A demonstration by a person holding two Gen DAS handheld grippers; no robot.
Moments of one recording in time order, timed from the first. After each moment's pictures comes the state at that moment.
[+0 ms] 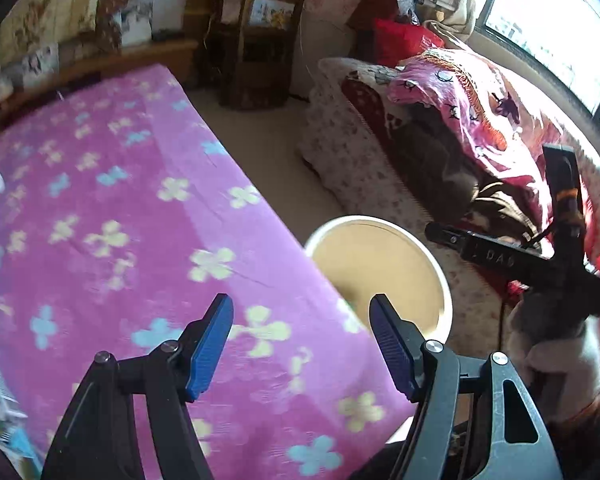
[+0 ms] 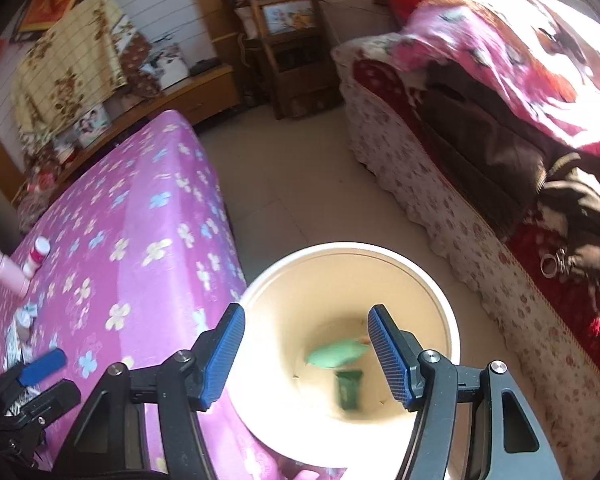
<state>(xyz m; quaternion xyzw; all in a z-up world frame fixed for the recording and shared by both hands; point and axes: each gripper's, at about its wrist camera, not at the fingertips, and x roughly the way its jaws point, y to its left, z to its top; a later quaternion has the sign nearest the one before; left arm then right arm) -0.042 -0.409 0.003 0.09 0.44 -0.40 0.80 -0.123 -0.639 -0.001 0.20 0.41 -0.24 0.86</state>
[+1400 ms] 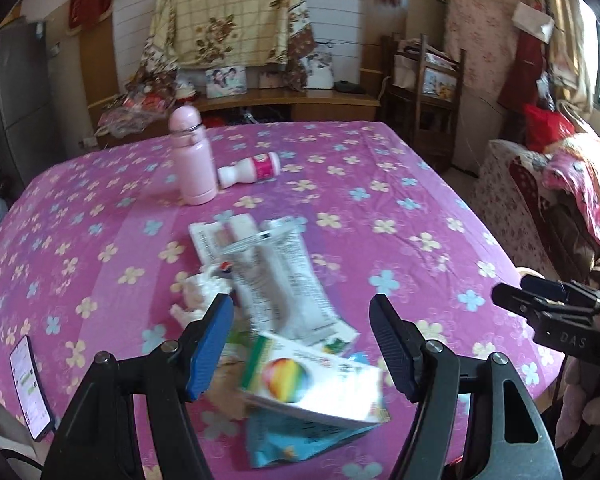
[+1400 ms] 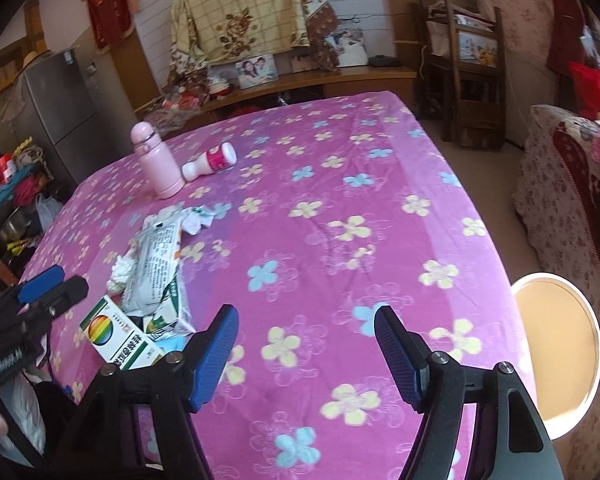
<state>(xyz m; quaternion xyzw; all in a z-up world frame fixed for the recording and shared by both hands) -0.010 -0.117 0.044 0.04 0.37 -0.15 0.92 -0.049 -0.359 0.024 0.10 0.40 -0.02 0.91</state>
